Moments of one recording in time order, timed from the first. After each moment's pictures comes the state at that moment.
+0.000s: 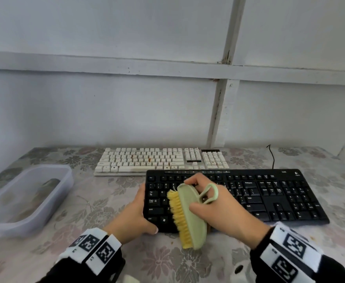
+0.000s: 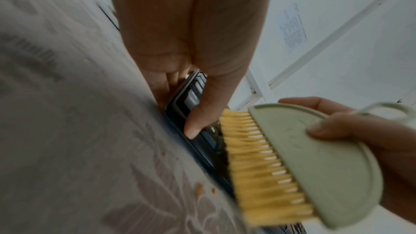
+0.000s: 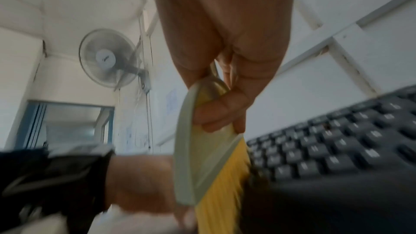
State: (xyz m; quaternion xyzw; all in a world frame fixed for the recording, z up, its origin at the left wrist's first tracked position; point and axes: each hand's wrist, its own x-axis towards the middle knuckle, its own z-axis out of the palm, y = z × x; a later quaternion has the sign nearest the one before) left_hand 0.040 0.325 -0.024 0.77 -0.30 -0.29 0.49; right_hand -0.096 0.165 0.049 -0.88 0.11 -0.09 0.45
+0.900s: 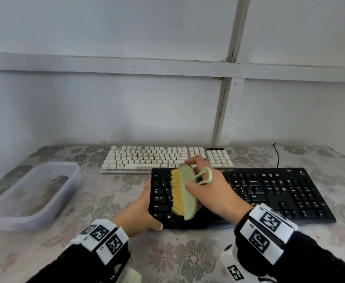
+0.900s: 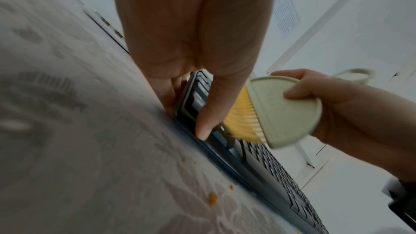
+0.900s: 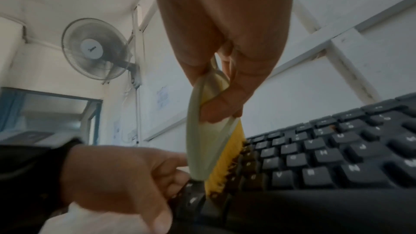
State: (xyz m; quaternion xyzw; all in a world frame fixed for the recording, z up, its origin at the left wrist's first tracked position) left_hand 0.045 0.324 -0.026 0.76 -0.32 -0.31 0.48; right_hand -0.069 0.166 0.053 -0.86 0.11 -0.15 0.47
